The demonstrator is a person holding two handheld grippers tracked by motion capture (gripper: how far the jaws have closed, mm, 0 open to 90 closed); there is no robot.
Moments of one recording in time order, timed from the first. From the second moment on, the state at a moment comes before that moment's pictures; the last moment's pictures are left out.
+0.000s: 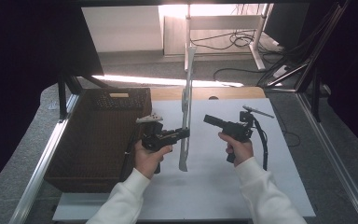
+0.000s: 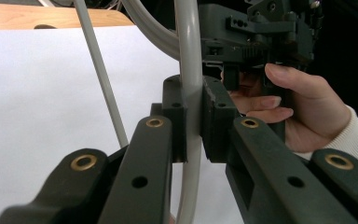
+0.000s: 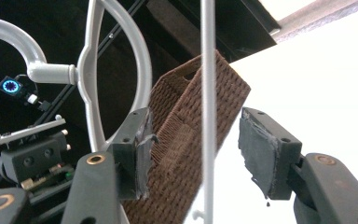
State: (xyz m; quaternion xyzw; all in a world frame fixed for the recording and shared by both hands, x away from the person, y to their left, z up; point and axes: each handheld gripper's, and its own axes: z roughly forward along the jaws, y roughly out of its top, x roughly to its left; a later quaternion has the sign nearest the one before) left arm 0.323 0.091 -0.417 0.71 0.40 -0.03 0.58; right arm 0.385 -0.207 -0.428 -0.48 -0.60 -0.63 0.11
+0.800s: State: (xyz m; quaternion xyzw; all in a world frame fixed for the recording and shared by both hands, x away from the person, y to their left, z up) left arm 0.311 0.154 -0.362 0.72 0.37 -0.03 0.59; right arm 0.357 -0.261 -0.438 -0.46 -0.67 -0.58 0.05
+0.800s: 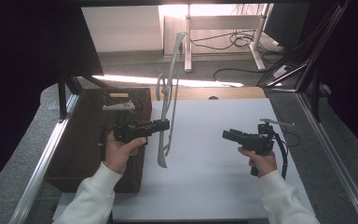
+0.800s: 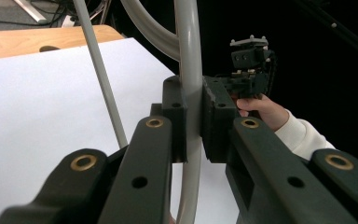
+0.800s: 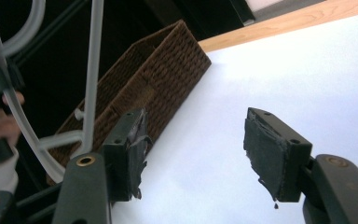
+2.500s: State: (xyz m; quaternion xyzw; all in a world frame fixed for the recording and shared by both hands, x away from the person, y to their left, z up) left arm 0.311 0.286 -0.344 0.75 0.39 0.03 0.53; right arm 0.360 -0.266 -0.448 -0.48 -0.68 -0.56 0.03
